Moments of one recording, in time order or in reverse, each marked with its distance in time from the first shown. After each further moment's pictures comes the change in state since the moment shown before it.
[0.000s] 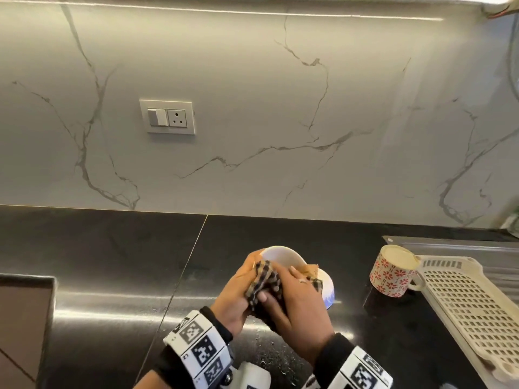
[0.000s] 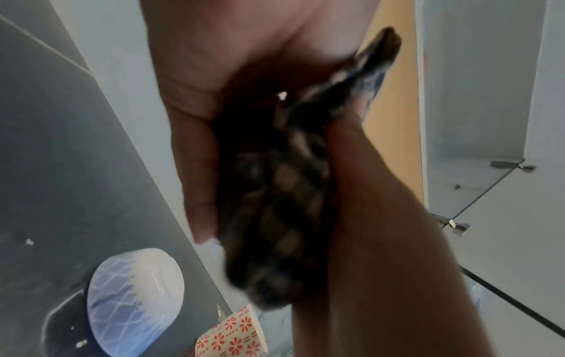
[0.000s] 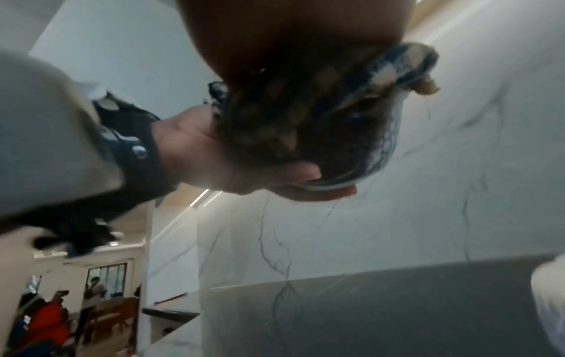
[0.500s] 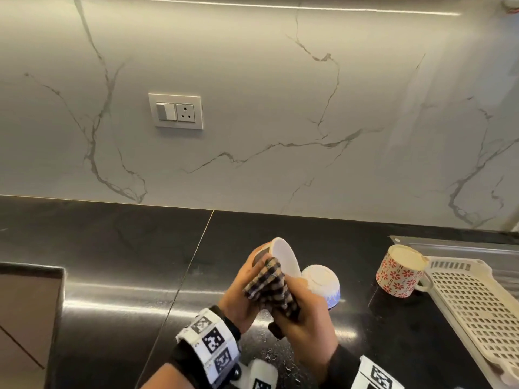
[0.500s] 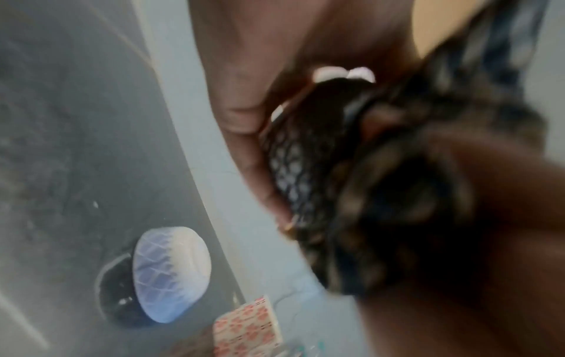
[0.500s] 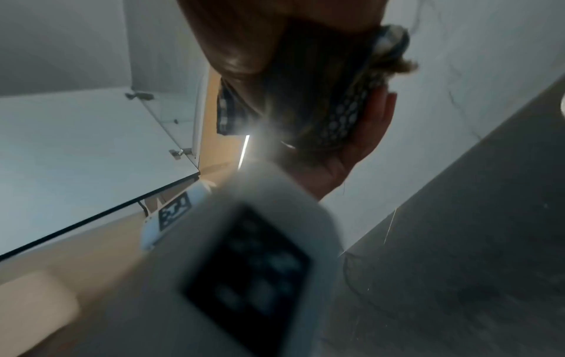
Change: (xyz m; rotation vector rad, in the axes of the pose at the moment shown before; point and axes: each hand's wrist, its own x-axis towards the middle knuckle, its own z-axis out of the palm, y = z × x) left_hand -0.001 -0.004 -0.006 -0.266 -0.112 -0.016; right_hand -0.020 0.000 0.014 0.427 0.085 0.136
